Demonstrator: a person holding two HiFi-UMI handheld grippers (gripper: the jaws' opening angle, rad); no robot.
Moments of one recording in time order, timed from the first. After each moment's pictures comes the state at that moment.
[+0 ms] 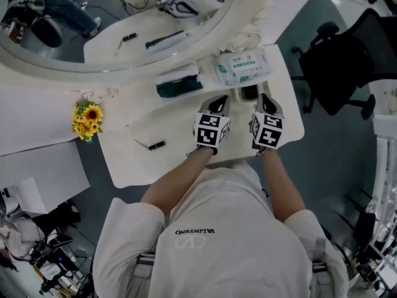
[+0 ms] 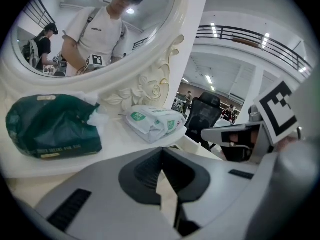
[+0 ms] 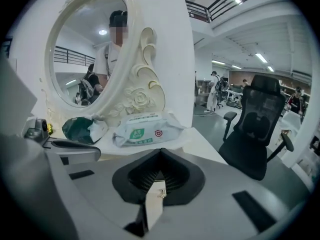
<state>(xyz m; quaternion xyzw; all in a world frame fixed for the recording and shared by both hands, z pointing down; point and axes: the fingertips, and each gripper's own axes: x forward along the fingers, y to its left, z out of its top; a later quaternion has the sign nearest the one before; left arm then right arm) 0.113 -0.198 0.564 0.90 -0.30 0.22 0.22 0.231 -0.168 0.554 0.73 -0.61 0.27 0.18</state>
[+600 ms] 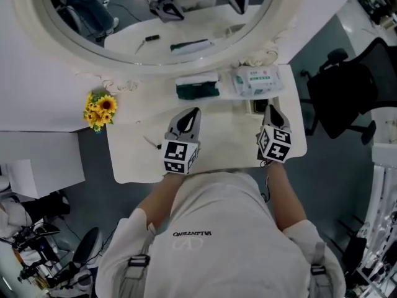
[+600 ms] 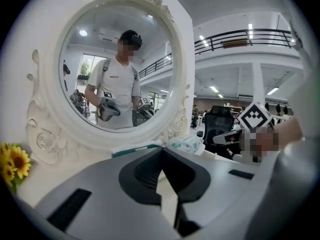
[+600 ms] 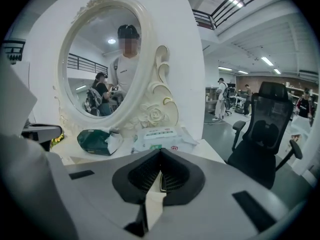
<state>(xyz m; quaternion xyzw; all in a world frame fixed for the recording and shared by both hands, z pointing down) -0.038 -0.199 0.461 0.90 -0.40 0.14 0.10 0.205 -0.172 0.509 0.71 -0.65 0.23 0.15</state>
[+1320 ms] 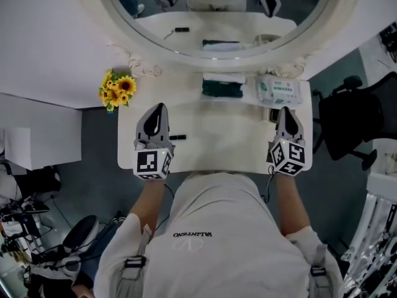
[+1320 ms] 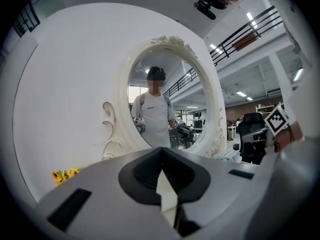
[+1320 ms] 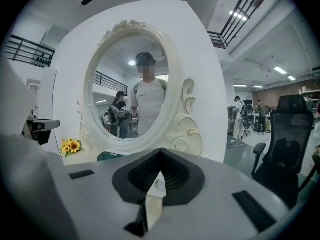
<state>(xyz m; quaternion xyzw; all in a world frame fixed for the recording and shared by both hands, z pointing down) -0.211 -0.193 0.379 0.82 -0.58 0.06 0.00 0.155 -0.189 0.438 0.67 -0.73 0.12 0.07</state>
